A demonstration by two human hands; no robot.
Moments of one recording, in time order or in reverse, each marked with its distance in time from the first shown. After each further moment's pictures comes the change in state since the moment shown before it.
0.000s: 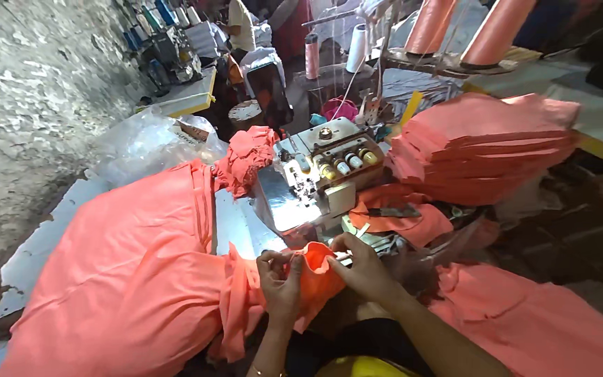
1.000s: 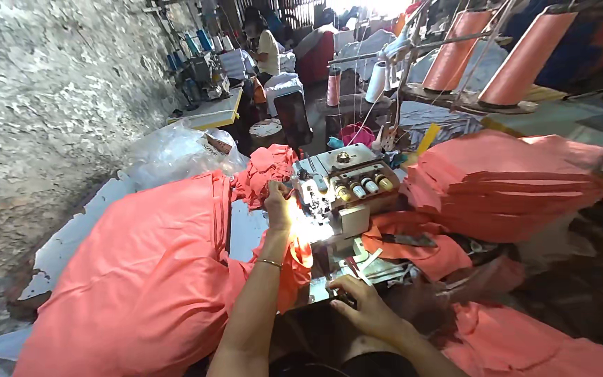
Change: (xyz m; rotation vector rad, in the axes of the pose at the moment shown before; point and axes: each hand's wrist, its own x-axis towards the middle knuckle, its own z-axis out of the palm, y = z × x) left_hand 0.179 -0.031 0.034 0.758 -0.001 0.050; right_hand -0.023 0.041 0.018 0.033 -0.302 -0.026
